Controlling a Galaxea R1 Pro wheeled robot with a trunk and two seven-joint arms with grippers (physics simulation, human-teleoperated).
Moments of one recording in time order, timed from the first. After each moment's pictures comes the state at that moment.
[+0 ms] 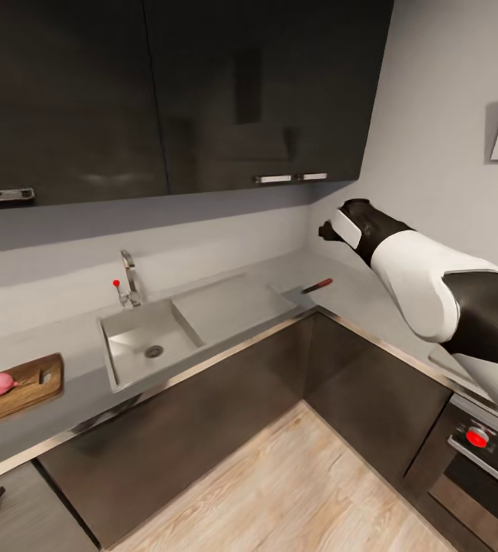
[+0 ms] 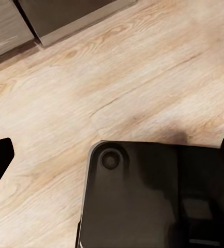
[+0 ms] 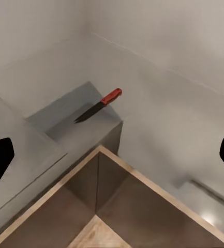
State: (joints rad) left arm 0.43 0.03 -0.28 -0.57 0.25 -0.68 0.17; right arm -1.73 0.07 0.02 -0.08 -0.09 0.52 -0.36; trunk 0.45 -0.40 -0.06
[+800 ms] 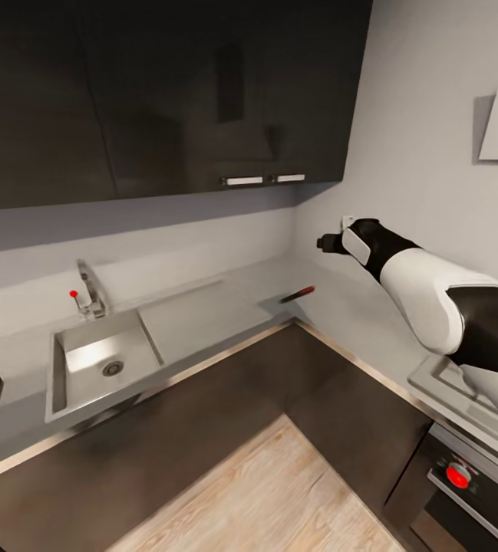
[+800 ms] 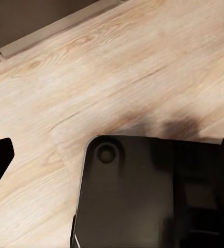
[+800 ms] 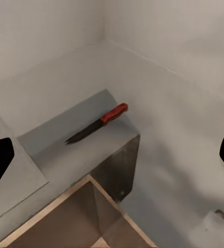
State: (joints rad) left arm 0.43 0.02 -0.28 -0.55 0.25 -0.68 0.17; right arm -1.67 0.01 0.03 -0.06 -0.09 0.43 -0.14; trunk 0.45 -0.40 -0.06
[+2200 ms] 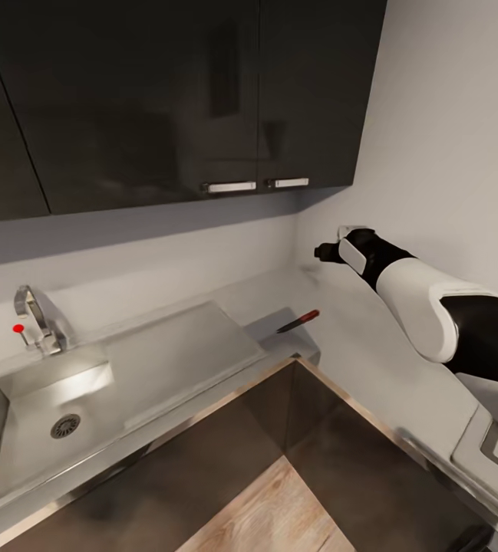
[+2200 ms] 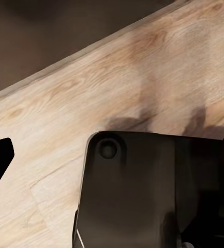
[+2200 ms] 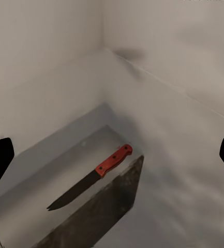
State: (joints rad) left arm 0.43 0.02 -0.28 -0.54 0.25 -0.68 0.17; right arm -1.63 0.02 0.03 -0.06 -0.09 0.43 -0.14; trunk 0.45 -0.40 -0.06
